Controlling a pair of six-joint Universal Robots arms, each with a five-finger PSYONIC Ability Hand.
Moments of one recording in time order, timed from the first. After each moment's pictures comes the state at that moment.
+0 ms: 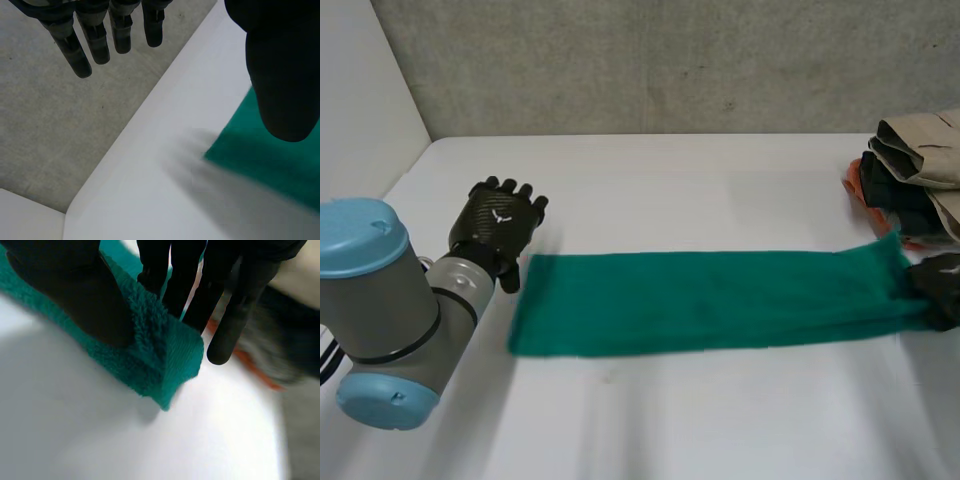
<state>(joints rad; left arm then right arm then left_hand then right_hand) 4.30 -1.90 -1.70 3.45 -1.59 3.76 1.37 -1.15 1.80 -0.22 1.31 2.39 0.19 0.21 0.21 0.20 0.05 1.11 1.17 1.18 1.20 0.98</state>
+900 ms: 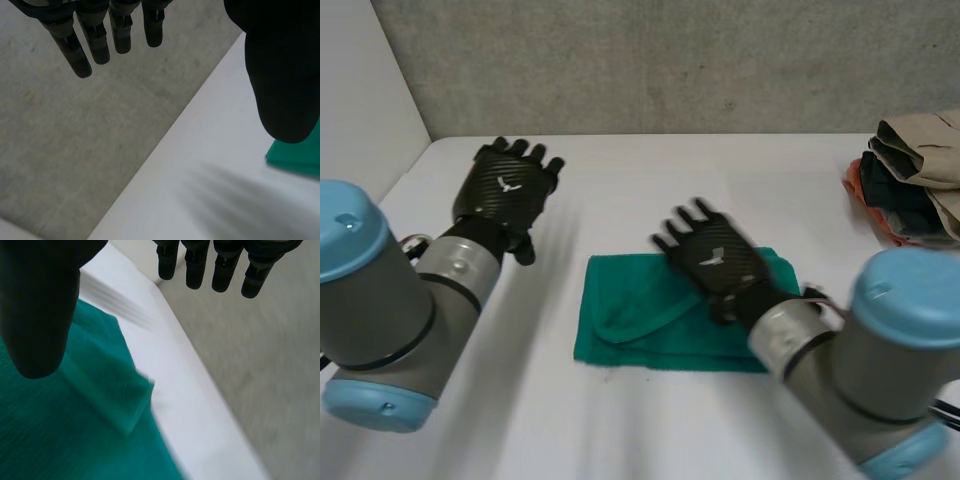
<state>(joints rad) 4.23 -1.80 -1.67 3.46 -1.59 3.71 2.11 -1.24 1.76 -0.38 1.31 2.51 0.19 0.21 0.21 0.20 0.05 0.22 0.21 0.21 0.20 0.05</state>
